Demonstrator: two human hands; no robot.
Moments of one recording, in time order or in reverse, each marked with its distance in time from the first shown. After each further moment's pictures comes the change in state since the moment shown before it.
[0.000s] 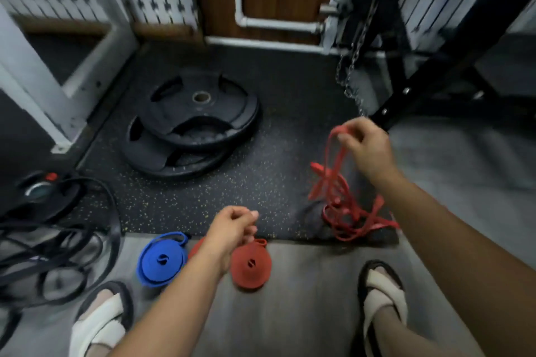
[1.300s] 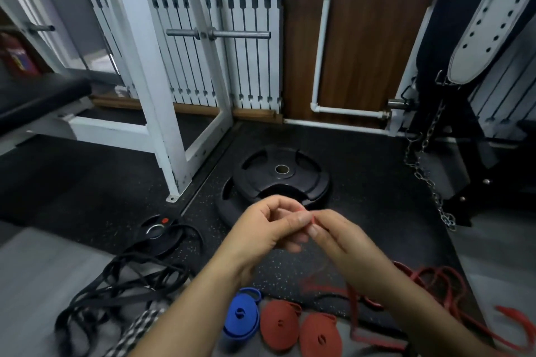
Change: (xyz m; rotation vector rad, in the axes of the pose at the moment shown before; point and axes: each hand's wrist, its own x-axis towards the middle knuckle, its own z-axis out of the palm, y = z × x) left_hand -0.143 0.147 -0.092 0.044 -0.173 0.510; right_hand -0.102 -0.202 0.034 0.274 -0.589 -0.403
